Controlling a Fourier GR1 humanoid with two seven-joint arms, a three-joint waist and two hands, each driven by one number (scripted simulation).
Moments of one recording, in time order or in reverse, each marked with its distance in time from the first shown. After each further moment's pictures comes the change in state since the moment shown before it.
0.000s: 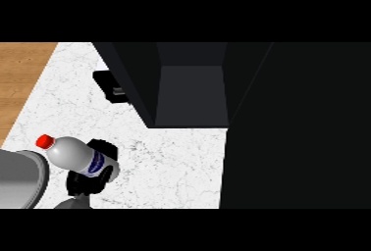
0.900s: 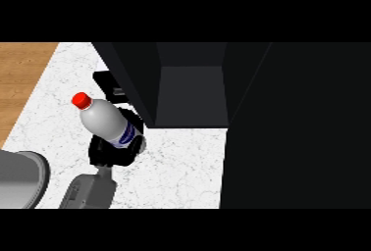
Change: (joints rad) left arm -0.140 -0.075 -0.128 -0.226 -0.062 0.245 0.164; right arm -0.008 0.008 0.072 -0.016 0.018 -0.041 0.025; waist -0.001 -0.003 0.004
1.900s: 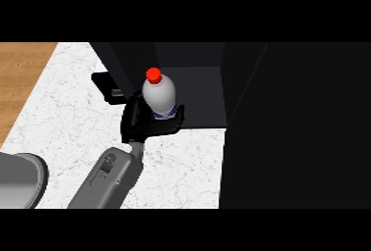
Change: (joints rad) left arm -0.240 0.007 -0.211 0.096 -0.147 0.496 0.005; right arm -0.071 -0.014 -0.024 0.063 -0.042 0.004 0.002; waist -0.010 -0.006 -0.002
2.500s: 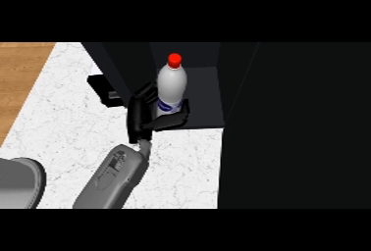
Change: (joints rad) left arm -0.045 -0.004 -0.047 0.056 -0.111 0.274 0.043; right arm -0.024 0.012 0.032 0.015 0.016 -0.007 0.010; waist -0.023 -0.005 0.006
